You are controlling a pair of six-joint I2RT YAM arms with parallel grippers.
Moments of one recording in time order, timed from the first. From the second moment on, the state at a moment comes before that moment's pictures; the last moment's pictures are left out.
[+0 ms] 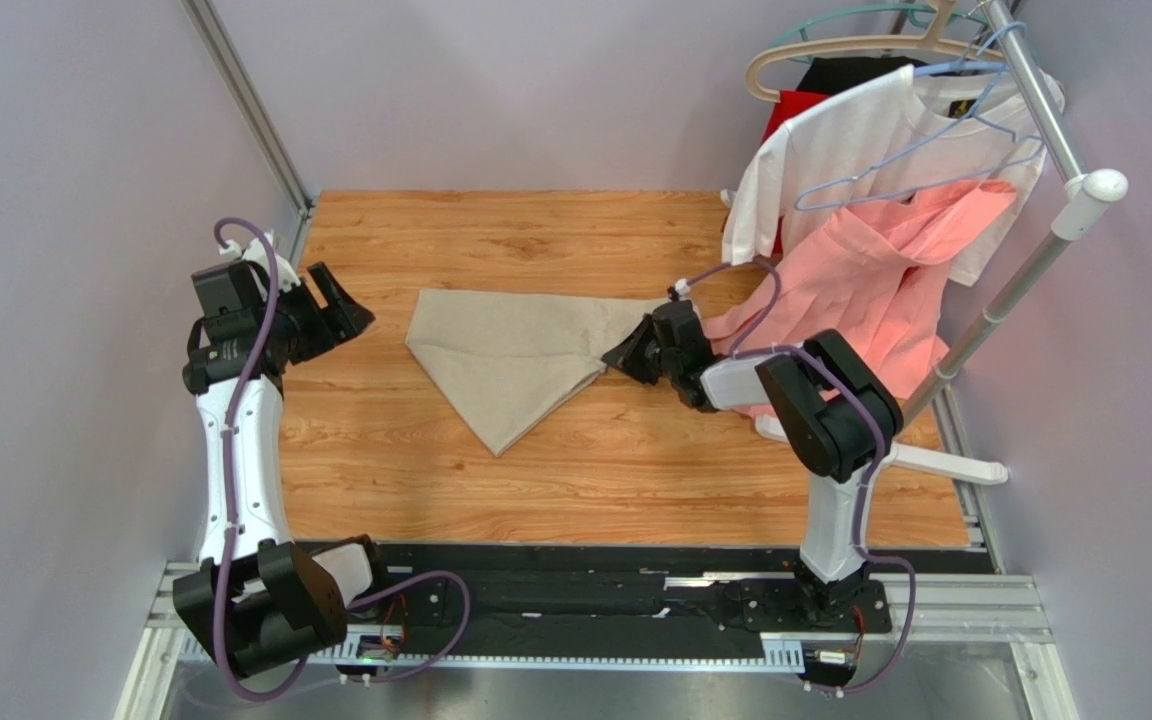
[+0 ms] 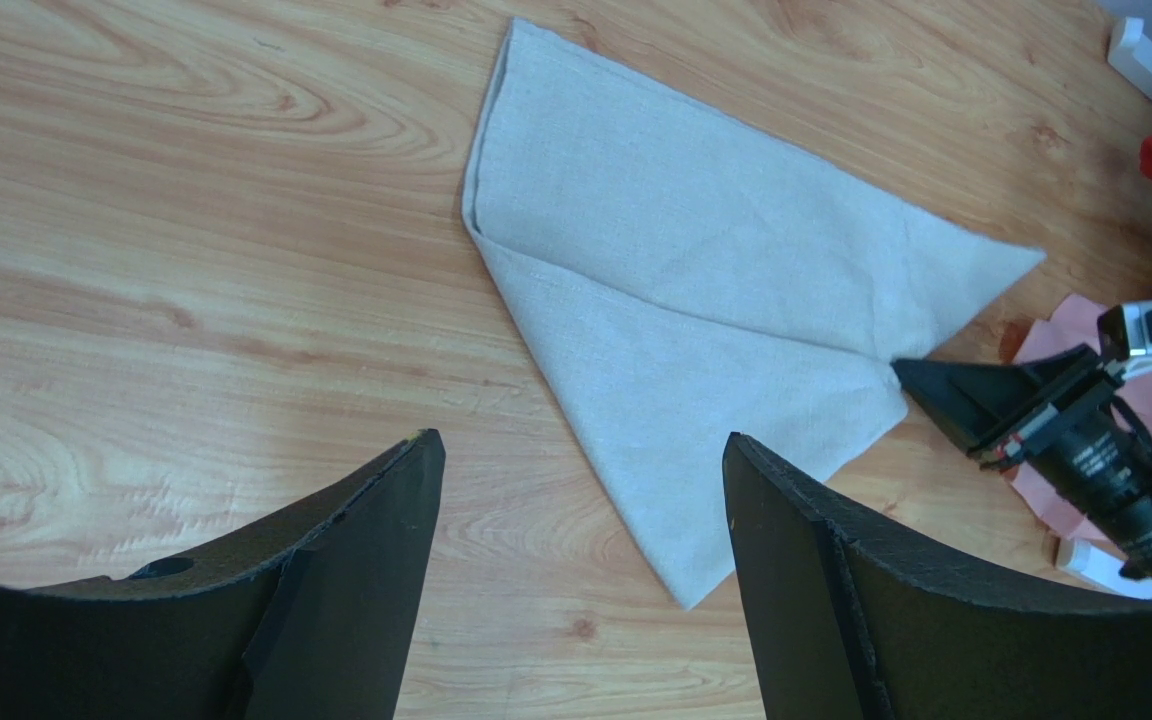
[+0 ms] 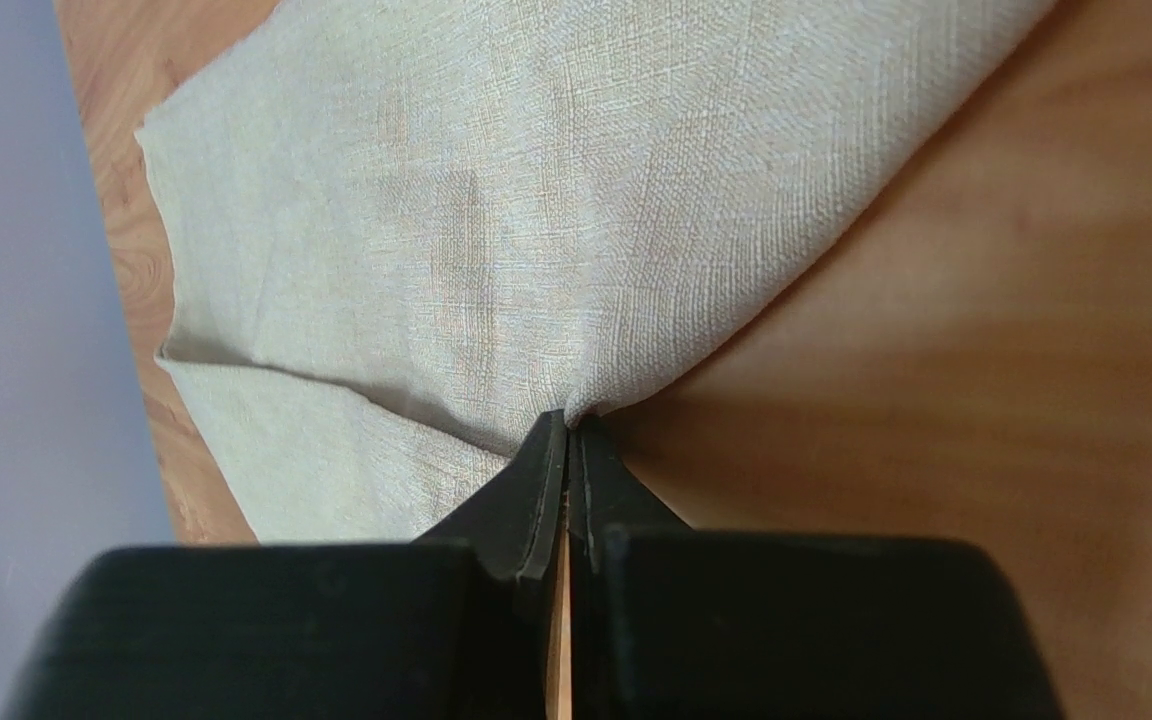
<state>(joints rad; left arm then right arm) 0.34 1.12 1.07 -0.62 0.44 -0.24 0.49 1.97 0.95 0.44 -0.12 0.98</state>
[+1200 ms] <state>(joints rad) 0.34 1.09 1.07 -0.62 0.42 -0.24 0.62 1.18 0.45 -0.01 0.41 1.04</state>
